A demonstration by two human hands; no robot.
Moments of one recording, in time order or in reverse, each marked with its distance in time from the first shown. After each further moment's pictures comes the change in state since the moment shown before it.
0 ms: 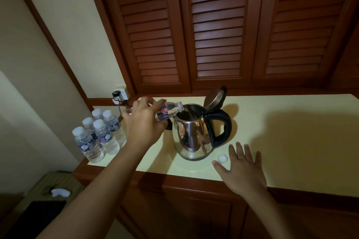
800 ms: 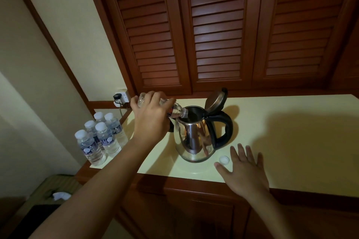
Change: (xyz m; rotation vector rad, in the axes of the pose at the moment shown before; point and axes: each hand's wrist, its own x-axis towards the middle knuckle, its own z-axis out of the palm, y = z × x) left_hand 0.015 0.010 -0.001 0.253 0.022 0.232; right_hand 0.000 0.002 0.002 0.015 0.008 0.002
